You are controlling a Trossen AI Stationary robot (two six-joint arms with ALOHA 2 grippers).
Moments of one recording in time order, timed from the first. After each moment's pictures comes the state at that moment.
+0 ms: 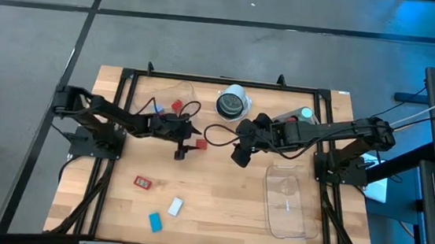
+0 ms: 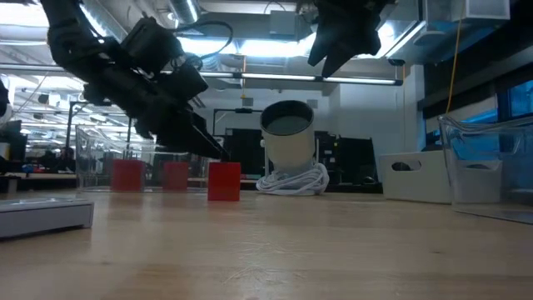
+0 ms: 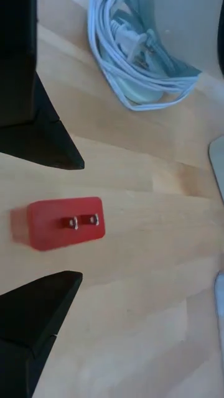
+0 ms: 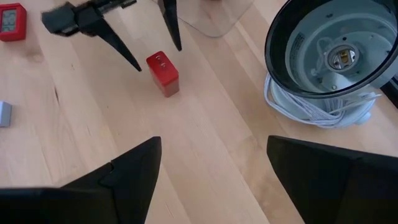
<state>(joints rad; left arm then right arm) 0.15 1.48 0.42 0.54 0.04 0.12 0.16 1.57 1.37 -0.82 0.40 0.52</state>
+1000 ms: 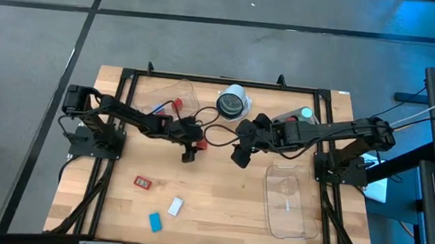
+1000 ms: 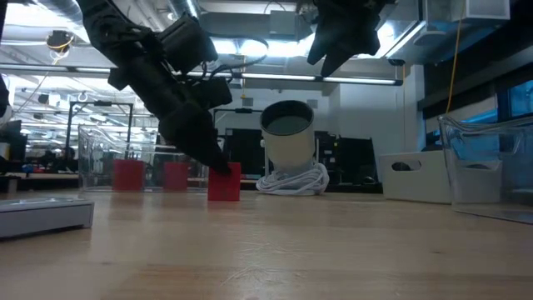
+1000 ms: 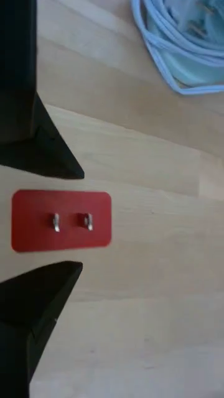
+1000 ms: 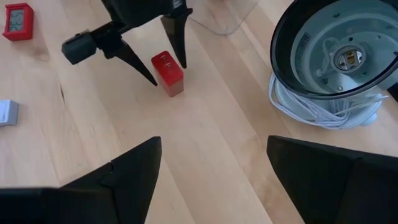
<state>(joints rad) 0.10 1.59 0.66 0.15 -0.06 -0.02 0.16 1.57 1.37 -0.81 0.38 0.51</state>
